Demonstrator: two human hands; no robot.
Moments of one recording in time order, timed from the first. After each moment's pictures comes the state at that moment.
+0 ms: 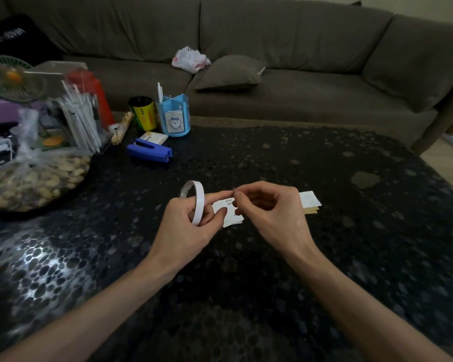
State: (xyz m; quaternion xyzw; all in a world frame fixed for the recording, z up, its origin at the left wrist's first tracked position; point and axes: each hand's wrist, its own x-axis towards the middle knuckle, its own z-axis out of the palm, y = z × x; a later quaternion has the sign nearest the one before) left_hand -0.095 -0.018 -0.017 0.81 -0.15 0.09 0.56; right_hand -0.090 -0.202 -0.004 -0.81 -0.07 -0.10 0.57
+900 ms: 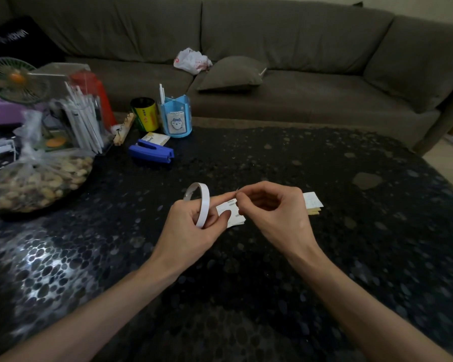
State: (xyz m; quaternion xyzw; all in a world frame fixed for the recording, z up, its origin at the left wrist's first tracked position) left_hand -0.095 -0.019 -0.021 0.79 -0.16 0.10 0.58; right_hand -0.090 -0.202 -0.004 -0.82 -0.07 -0.12 0.56
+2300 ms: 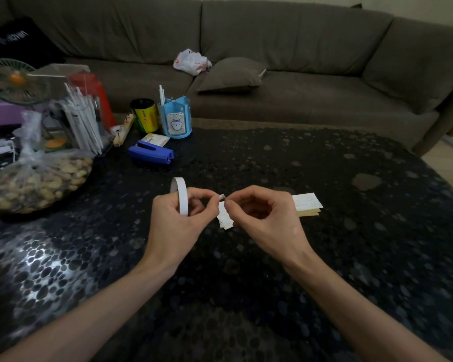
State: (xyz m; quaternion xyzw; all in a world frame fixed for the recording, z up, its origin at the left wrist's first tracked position) left_hand -0.096 -0.014 -0.009 0.77 -0.06 0.14 0.62; right_hand -0.095 -0.195 -0.004 -0.80 -0.12 -0.07 0.58
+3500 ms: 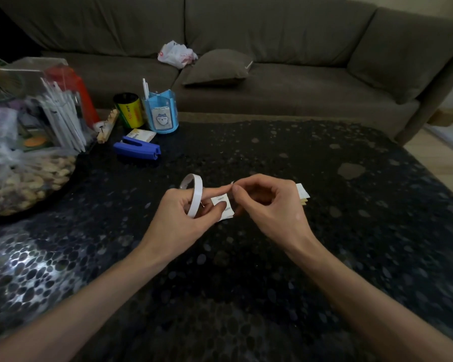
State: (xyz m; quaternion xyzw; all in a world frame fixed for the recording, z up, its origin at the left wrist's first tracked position) left_hand -0.092 -0.021 -0.006 0.80 -0.18 0.04 0.56; right_hand -0.099 -0.213 0.005 -0.81 -0.07 -0.10 0.57
